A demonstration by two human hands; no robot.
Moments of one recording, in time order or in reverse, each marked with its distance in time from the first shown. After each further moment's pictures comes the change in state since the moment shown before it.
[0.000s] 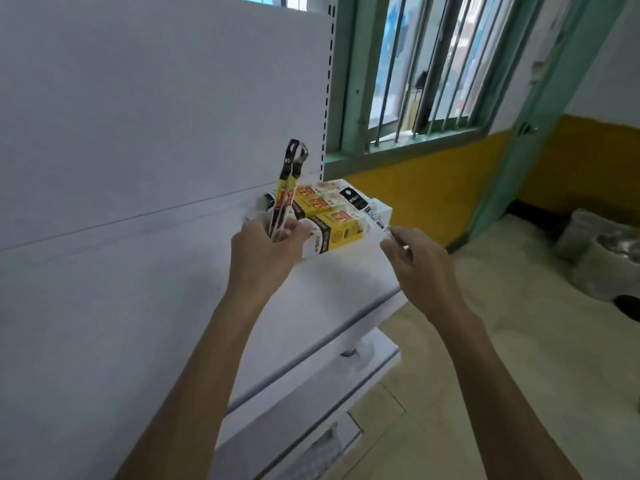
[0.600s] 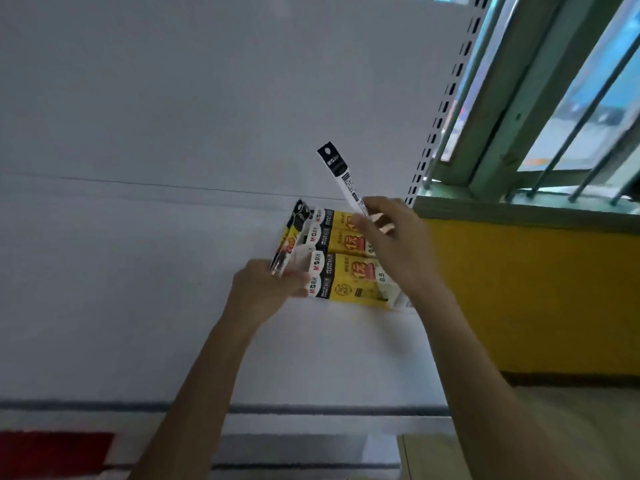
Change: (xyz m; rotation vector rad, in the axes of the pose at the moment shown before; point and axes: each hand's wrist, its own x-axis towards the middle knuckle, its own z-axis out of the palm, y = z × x) left_hand 0.044 -0.017 0.089 0.061 0.380 -0.562; right_hand 0.177 0.023 0.061 0.501 -0.434 -0.390
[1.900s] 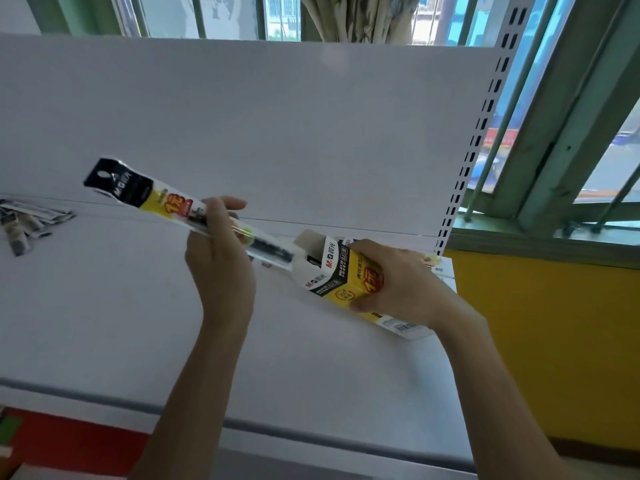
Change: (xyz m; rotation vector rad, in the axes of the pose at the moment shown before) left_hand -0.025 0.054 -0.035 -0.506 0.791 0.424; right_hand 0.002 -0.022 -0.018 -0.138 -0.584 -0.145
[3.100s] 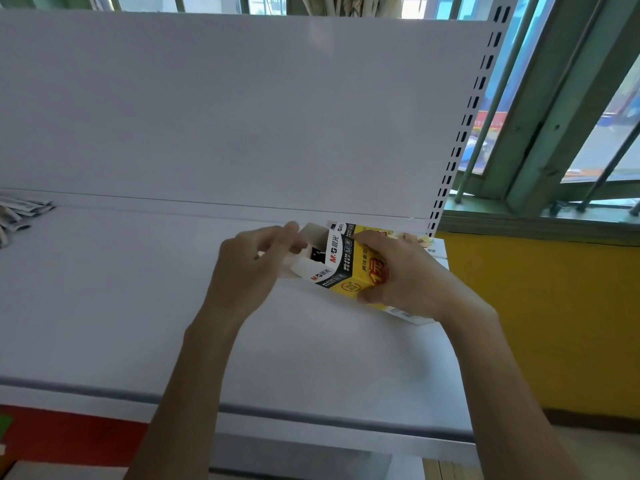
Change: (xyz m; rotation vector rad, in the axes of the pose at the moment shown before) left_hand -0.005 -0.019 -0.010 0.485 -0.671 0.122; right_hand -0.015 0.001 0.002 -0.027 0.018 0.048
